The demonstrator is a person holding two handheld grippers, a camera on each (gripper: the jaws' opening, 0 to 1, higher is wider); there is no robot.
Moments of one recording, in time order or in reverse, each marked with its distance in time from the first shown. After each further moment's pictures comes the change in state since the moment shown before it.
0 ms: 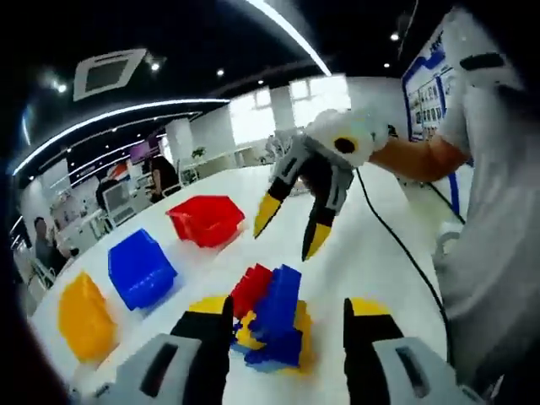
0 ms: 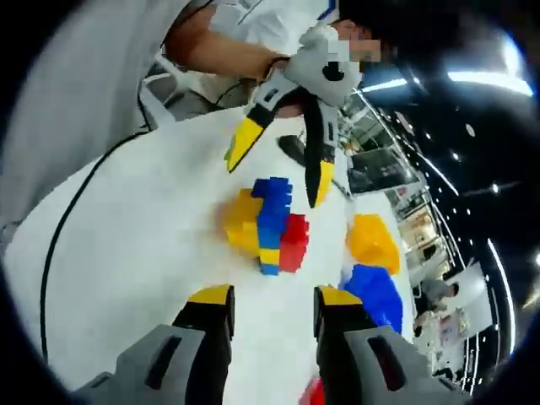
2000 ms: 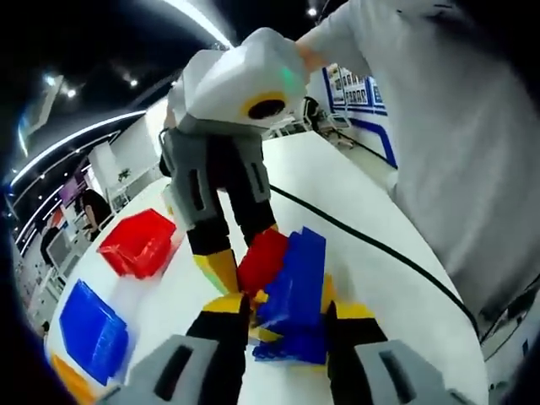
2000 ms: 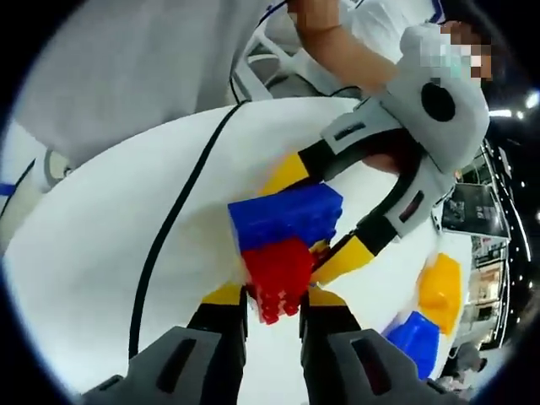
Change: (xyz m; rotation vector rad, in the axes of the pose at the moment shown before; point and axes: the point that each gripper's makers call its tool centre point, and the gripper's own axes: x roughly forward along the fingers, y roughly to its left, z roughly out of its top) left arm 0.043 -0.030 -0.002 0.327 -0.001 -0.390; right arm 0.007 0.053 -0.004 -0.160 0.032 0.465
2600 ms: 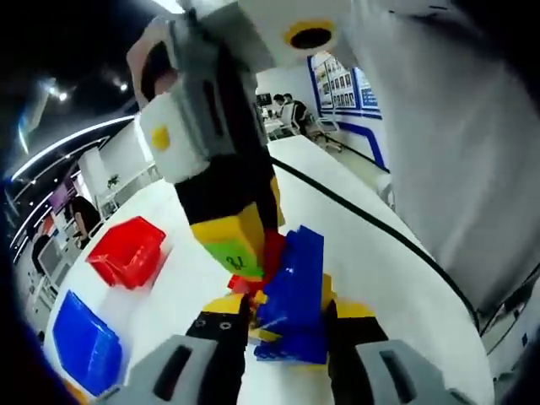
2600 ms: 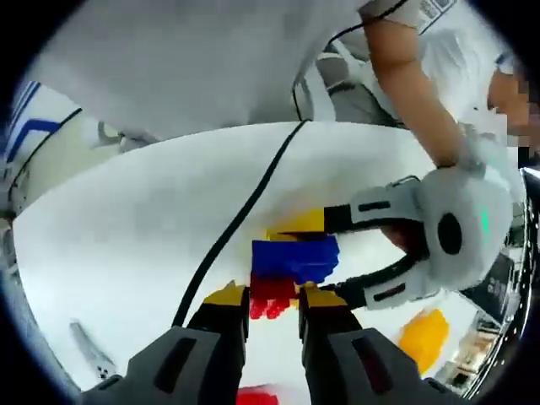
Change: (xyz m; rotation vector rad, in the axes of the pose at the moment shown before) left arm 0.012 0.001 0.006 0.023 -0.016 -0.058; right arm -0.027 0.009 0.029 -0.361 0.164 0.294
